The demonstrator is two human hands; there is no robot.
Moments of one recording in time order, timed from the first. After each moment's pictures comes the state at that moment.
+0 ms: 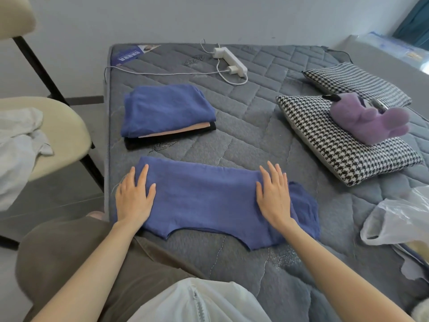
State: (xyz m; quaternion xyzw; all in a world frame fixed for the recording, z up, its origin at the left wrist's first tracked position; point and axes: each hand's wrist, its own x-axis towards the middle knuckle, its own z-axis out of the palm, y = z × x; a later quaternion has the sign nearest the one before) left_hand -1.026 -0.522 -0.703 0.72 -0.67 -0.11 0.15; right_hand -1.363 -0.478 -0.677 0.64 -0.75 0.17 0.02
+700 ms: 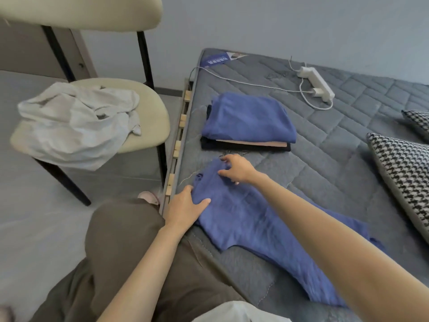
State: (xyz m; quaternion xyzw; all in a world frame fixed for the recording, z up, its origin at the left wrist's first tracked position) left_hand -0.996 -0.497 -0.686 0.77 -0.51 -0.31 0.23; right_hand -1.137 -0.636 -0.650 0.78 -0.56 -0.01 -0.28
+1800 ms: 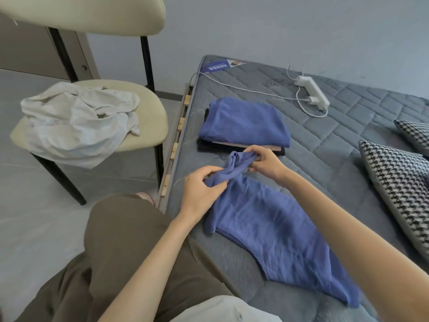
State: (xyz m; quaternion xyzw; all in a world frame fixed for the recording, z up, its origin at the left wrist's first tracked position) left_hand -1.039 -0.502 -0.629 0.58 -0.51 -0.33 0.54; right_hand -1.211 -0.636 -0.612 0.70 -0.50 0.23 -0.45
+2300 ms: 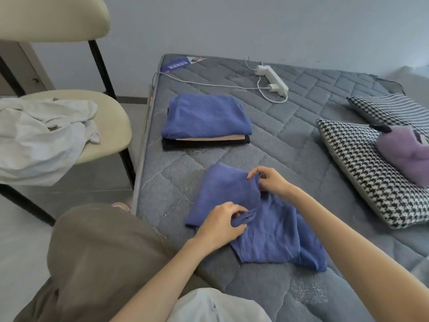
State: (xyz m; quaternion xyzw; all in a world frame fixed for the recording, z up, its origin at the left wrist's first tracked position) left_hand -1.139 -0.473 -0.674 0.50 -0.74 -0.35 0.28; right_hand -1.320 -0.582 -0.635 0.61 -0.63 0.19 -0.45
